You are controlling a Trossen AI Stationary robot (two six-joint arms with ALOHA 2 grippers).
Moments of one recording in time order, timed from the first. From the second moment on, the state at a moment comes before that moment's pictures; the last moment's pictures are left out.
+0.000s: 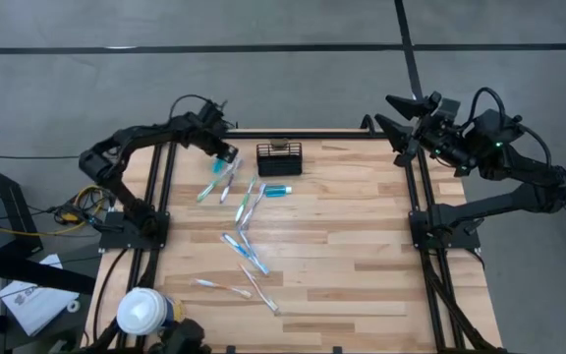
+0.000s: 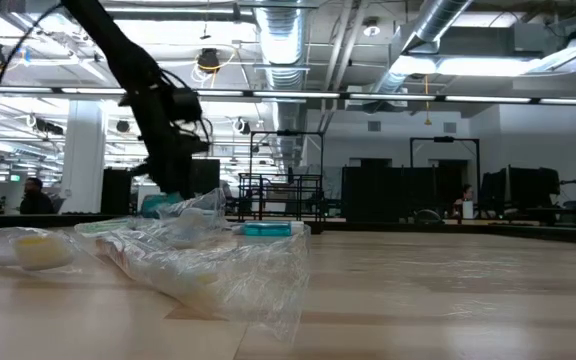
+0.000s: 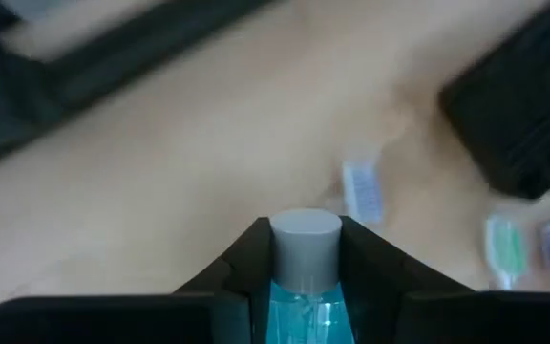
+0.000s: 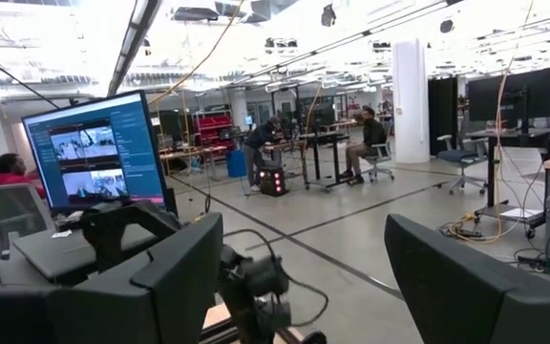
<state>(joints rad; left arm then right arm) 0.93 1.60 0.96 -0.47 0.13 -0.13 -0.04 0.86 1.24 -0.17 0.49 0.02</state>
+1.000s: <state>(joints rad) 0.43 1.41 0.60 1.07 -0.17 -0.26 -0.04 0.86 1.24 -0.13 0.47 -0.03</state>
